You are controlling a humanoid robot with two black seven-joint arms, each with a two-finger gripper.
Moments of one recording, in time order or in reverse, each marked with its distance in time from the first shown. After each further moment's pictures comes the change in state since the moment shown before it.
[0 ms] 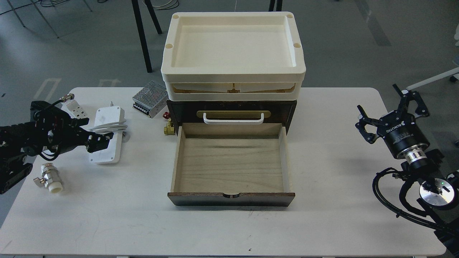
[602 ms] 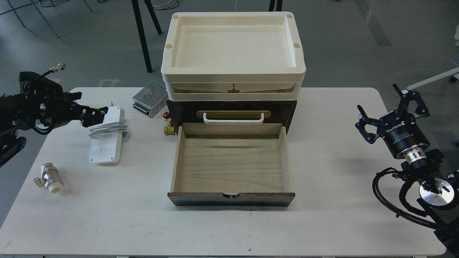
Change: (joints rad) left arm -0.097 0.022 -0.002 -0.016 -0.002 -0.077 0.000; right arm 0.000 0.000 0.000 0.001 0.000 0.000 0.000
